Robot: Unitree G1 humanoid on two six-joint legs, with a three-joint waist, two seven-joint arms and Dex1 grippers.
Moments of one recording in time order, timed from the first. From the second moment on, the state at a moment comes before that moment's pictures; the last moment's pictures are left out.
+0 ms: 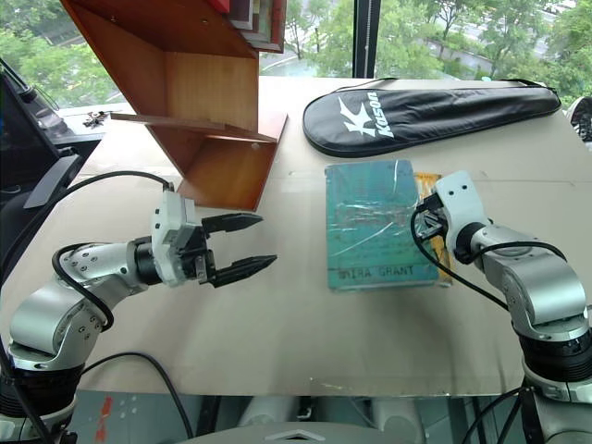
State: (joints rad) left arm -0.14 0.76 0.14 -0.45 -0.63 0.53 -0.98; right arm -0.38 -0.61 -0.05 -0.51 0.36 1.22 0.30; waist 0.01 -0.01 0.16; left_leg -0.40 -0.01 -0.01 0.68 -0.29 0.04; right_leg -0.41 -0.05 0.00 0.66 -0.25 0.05
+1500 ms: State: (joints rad) left arm -0.81 0.20 0.17 0.64 -0.83 1.30 -0.72; right arm 0.62 -0.60 -0.78 -0.92 0.77 0.47 0.86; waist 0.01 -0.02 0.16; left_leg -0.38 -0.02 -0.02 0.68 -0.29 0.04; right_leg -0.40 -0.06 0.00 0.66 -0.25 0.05
